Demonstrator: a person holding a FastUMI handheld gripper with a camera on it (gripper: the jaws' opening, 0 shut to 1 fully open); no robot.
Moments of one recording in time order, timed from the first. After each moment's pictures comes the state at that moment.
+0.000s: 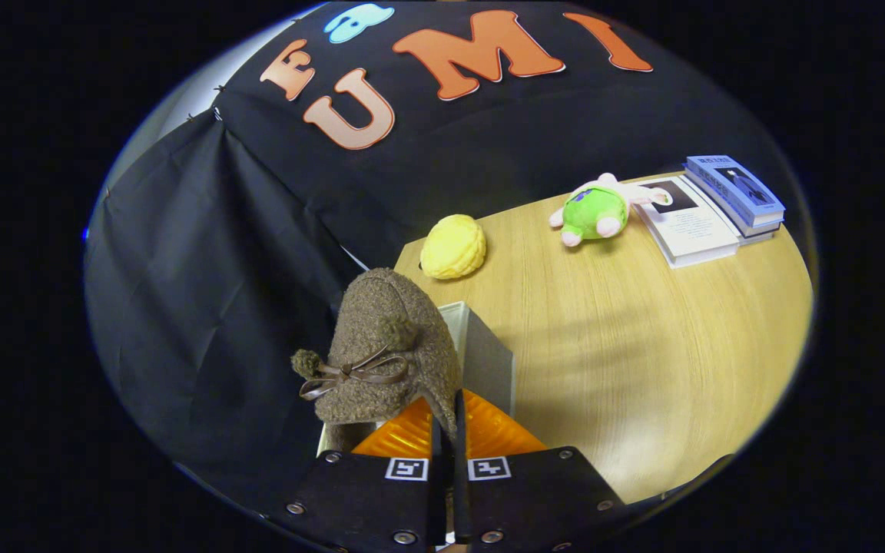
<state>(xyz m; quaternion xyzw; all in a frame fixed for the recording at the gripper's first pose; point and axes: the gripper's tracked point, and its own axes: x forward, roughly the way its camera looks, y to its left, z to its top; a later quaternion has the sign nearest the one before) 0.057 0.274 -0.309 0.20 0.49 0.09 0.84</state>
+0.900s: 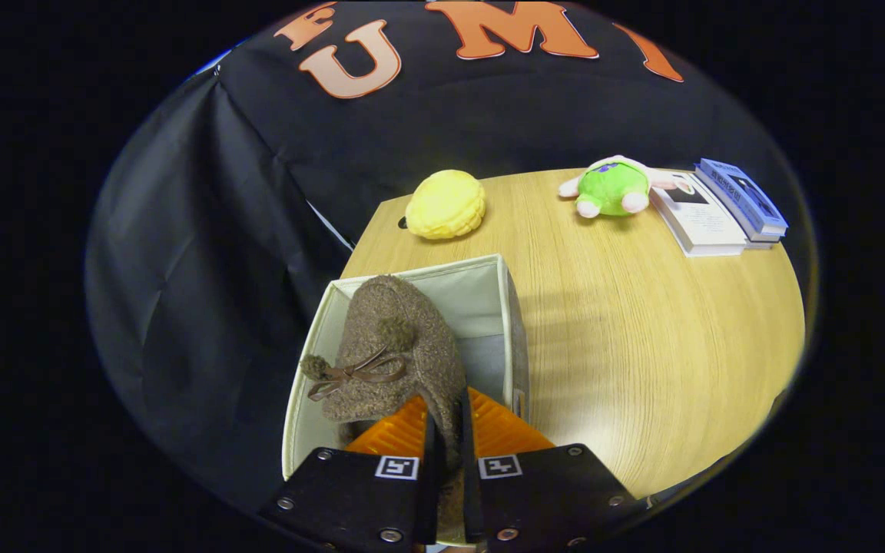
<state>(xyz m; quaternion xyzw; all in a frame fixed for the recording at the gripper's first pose) 0.058 0.323 -0.384 0.11 0.55 0.04 0.83</state>
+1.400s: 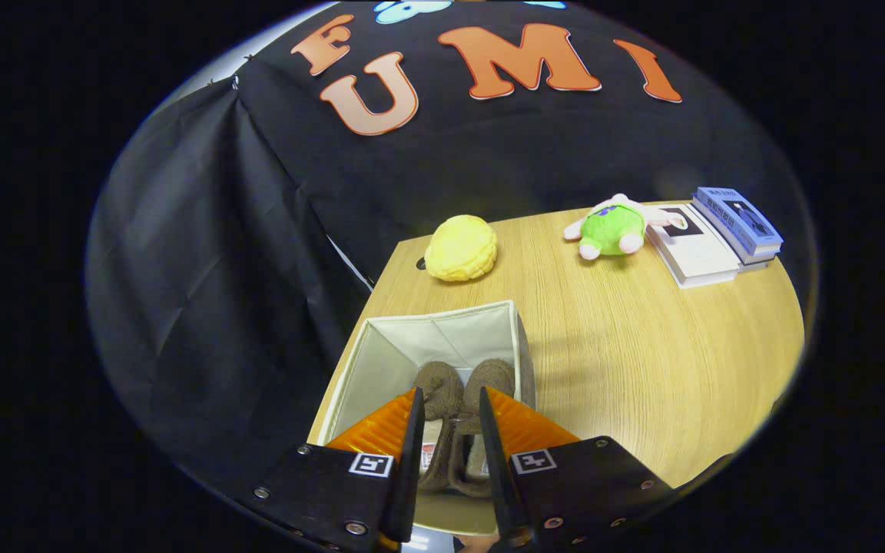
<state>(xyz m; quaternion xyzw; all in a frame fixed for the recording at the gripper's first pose) 0.068 0.322 -0.321 0.12 0.46 0.07 0.88</state>
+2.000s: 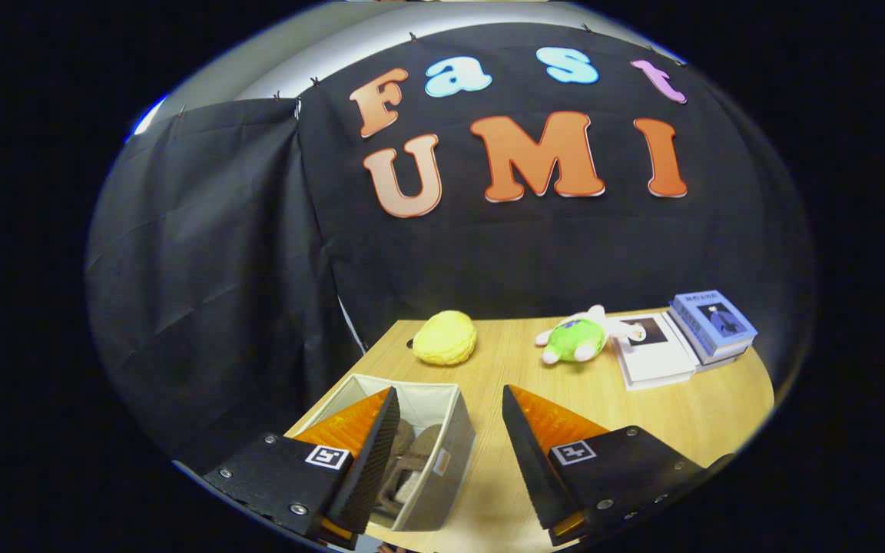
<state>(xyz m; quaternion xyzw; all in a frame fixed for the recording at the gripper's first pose) 0.085 0.233 -0.230 0.04 0.27 0.09 0.96</state>
